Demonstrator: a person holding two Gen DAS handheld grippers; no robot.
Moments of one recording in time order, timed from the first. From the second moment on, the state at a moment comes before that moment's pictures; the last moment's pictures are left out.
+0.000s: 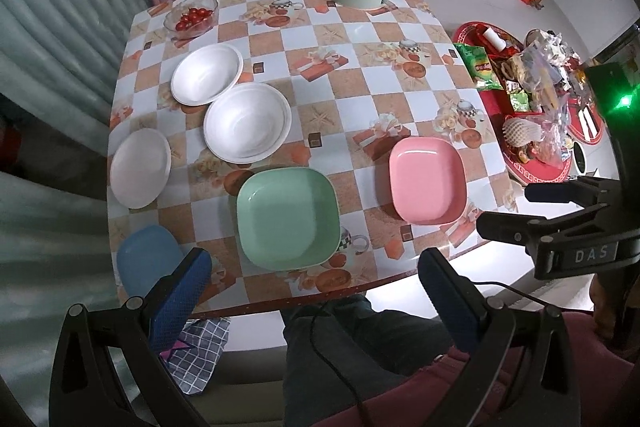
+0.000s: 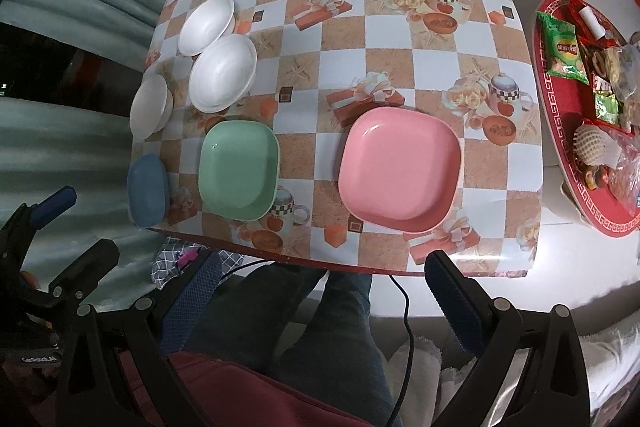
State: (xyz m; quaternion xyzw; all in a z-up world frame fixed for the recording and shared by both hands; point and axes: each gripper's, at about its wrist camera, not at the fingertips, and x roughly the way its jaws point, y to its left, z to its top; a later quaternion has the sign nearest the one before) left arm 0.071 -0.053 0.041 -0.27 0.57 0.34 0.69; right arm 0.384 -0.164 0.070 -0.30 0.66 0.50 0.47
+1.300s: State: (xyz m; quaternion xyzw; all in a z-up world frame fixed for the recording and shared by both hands) left arm 0.056 -0.055 0.017 -0.36 0.53 0.33 0.69; right arm 0.378 -0.177 0.053 -0.35 0.66 0.48 0.46
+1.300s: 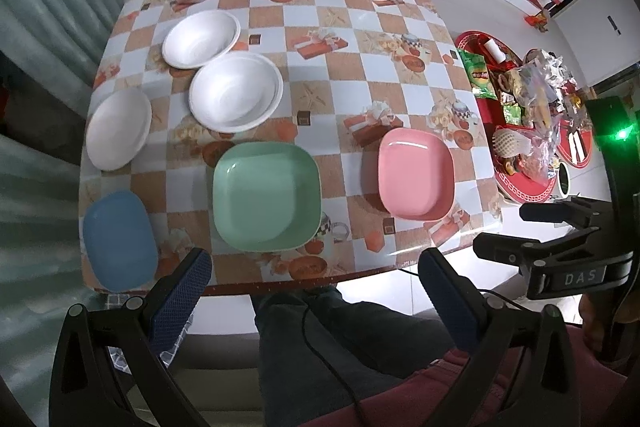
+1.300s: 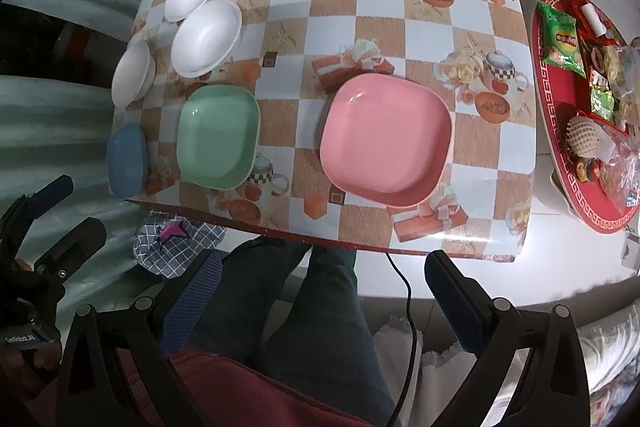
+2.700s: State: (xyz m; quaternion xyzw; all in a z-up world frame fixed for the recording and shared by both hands) left arm -0.032 0.020 -0.107 -0.35 0.62 0.32 0.62; right arm 0.279 -0.129 -0.060 -0.33 0.72 0.38 0.47
